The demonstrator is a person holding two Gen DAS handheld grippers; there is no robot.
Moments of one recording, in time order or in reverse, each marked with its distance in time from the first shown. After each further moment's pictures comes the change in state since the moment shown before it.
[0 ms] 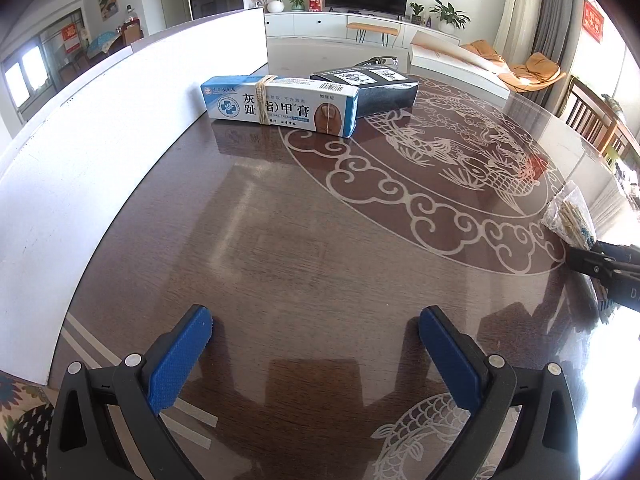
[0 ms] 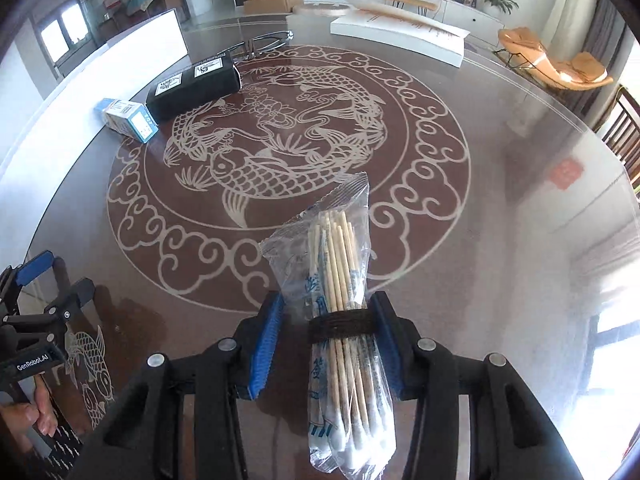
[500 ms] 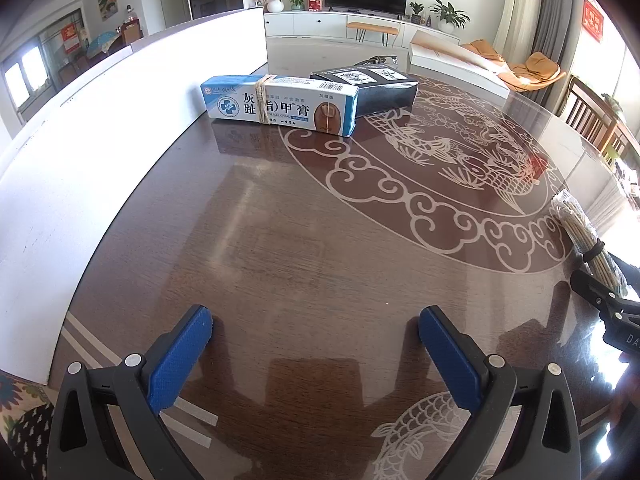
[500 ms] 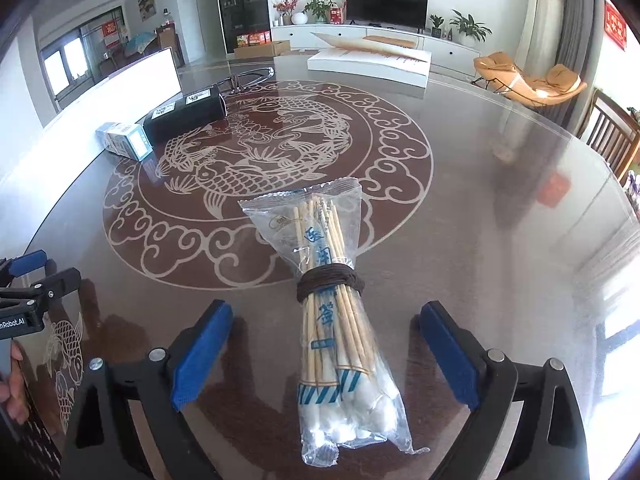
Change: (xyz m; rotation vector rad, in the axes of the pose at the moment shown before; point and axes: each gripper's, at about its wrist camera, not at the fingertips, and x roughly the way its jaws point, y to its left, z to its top) left arm 0.003 0.001 -0.001 0.001 0.002 0.000; right arm 0.007 -0.021 -0.029 0.025 -0.166 -0.028
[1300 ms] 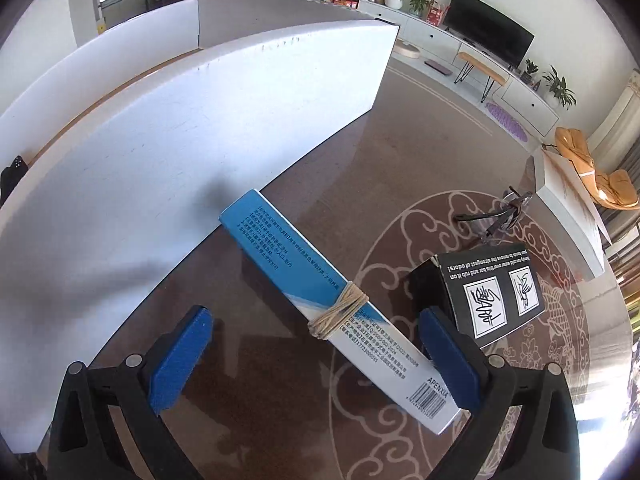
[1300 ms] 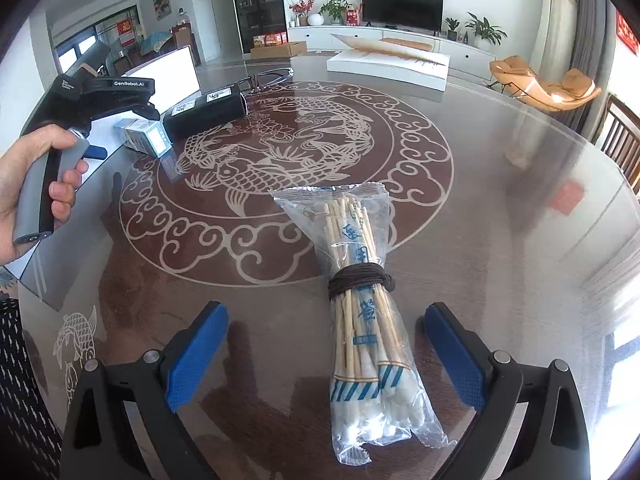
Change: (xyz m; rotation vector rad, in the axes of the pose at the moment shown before) left arm 0.074 0.055 0.139 -0.427 0.060 0.093; right arm -0.004 0.004 -0.004 -0.018 -0.012 0.066
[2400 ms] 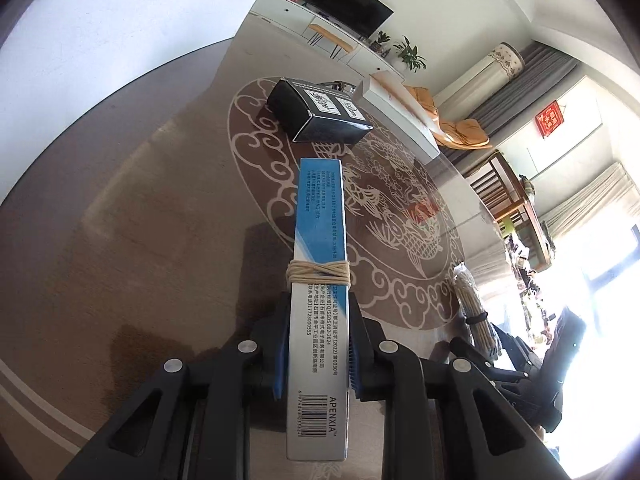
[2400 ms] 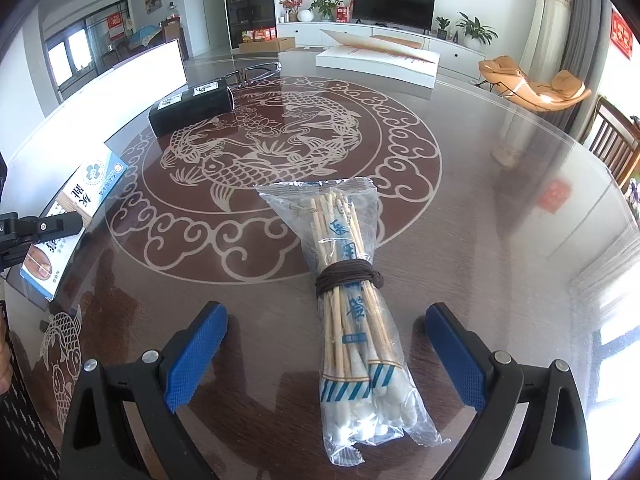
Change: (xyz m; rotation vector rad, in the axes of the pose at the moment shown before) left arm -0.059 0.052 -0.126 0.177 0.079 -0.588; right arm 0.003 0.001 0.000 -0.004 0.016 -0.062
